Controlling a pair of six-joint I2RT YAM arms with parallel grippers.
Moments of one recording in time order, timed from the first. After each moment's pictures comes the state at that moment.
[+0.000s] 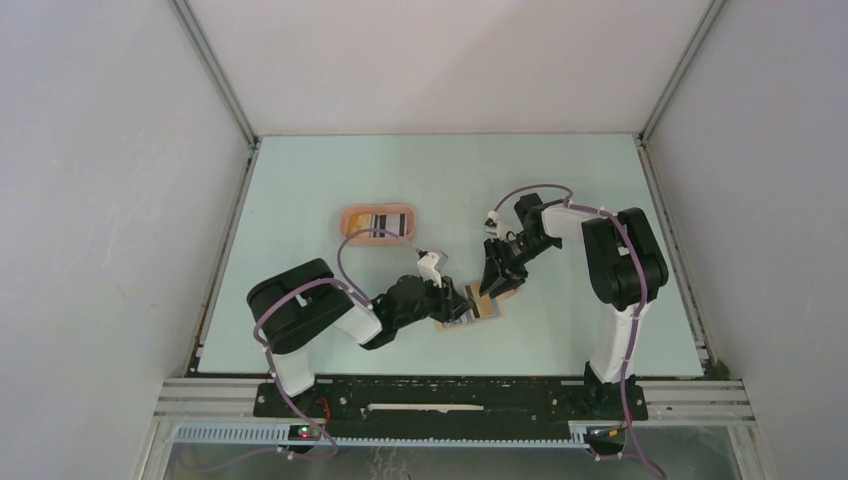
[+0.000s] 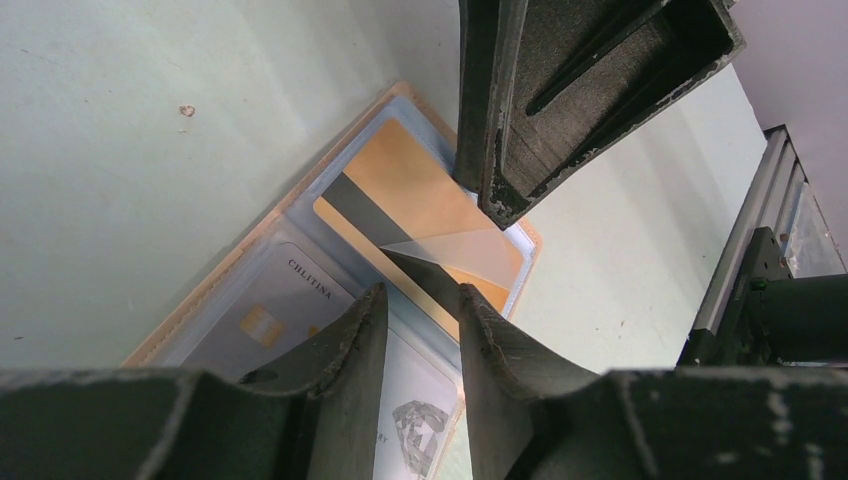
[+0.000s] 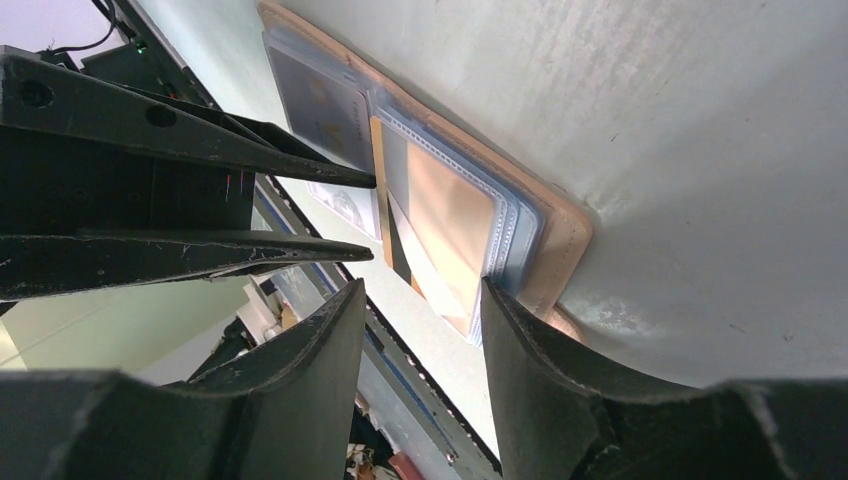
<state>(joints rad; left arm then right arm) -0.94 1.79 0.45 0.99 0.04 -0.66 0.29 1.97 1.17 -0.76 -0.85 0.00</state>
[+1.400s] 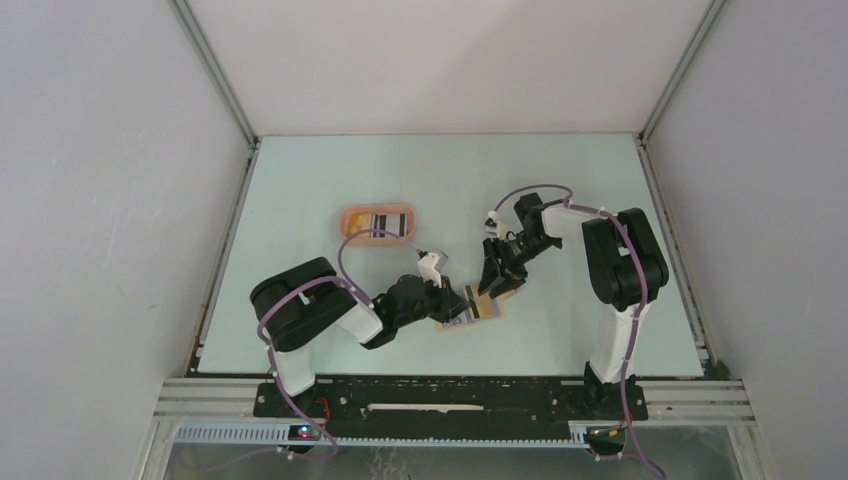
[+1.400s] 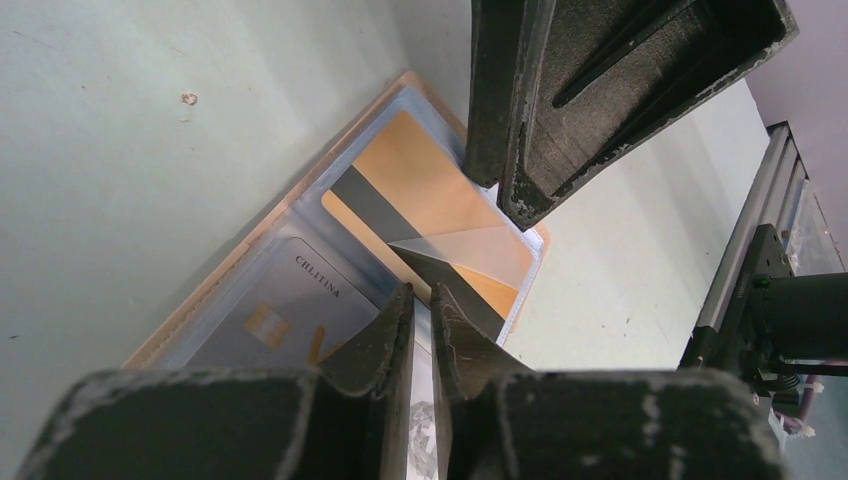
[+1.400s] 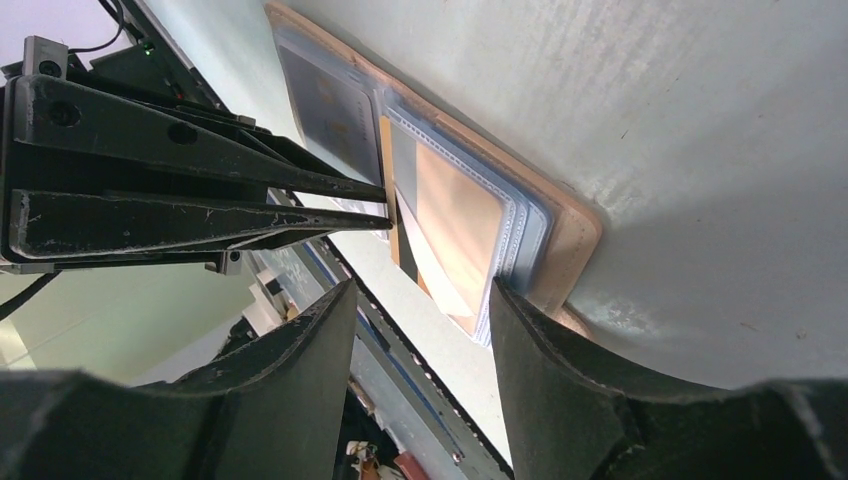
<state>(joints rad) -0.93 1.81 0.45 0.99 0.06 -0.67 0.30 1.96 1.17 -0.76 -0.85 0.01</state>
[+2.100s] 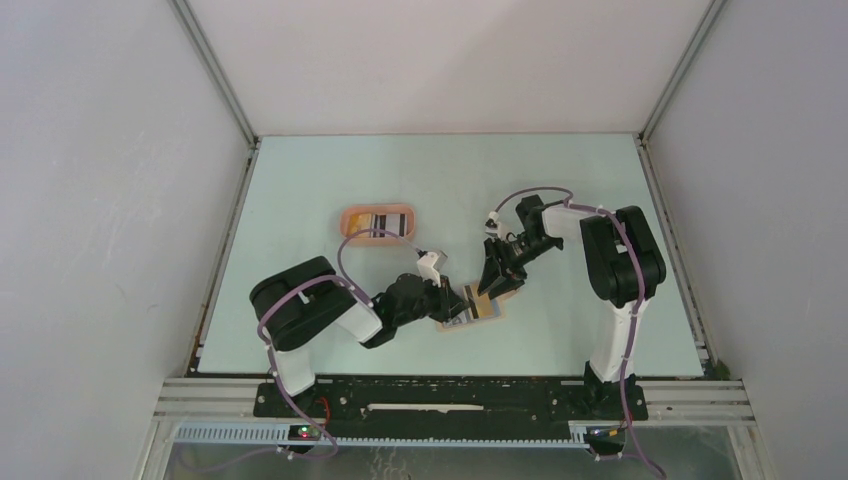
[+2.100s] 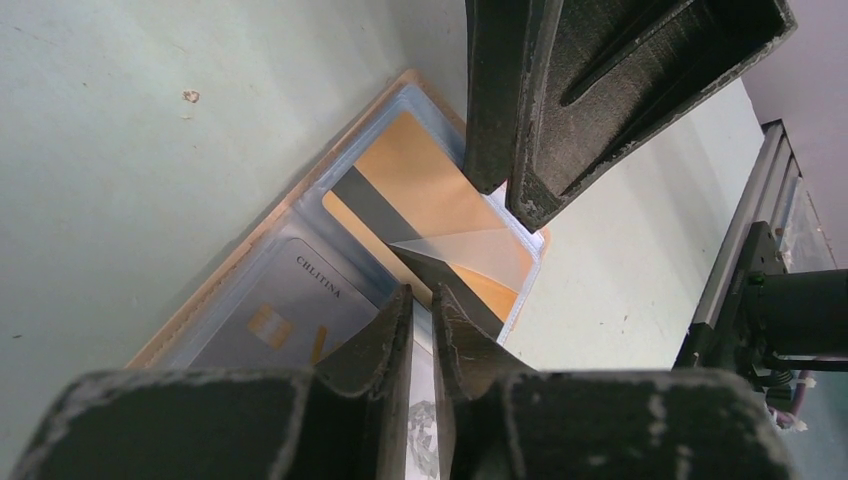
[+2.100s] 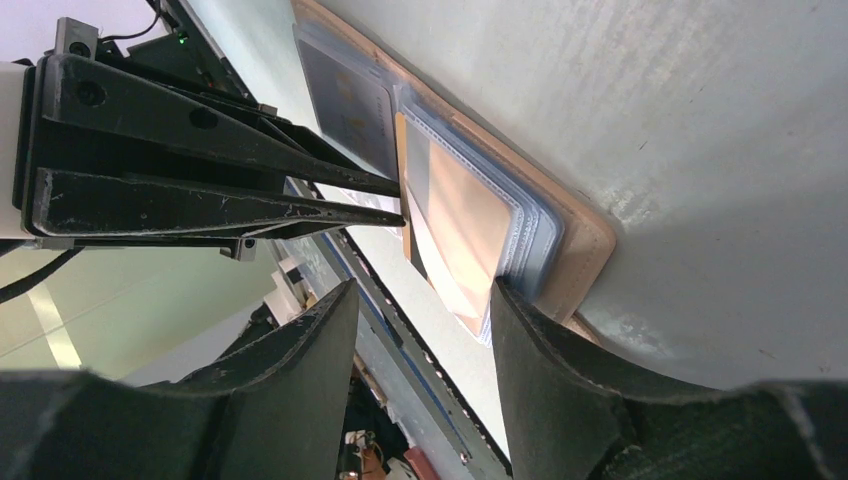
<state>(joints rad) -0.93 1.81 0.45 0.99 0.07 -0.67 0.29 1.99 1.17 -0.76 -0.93 0.00</state>
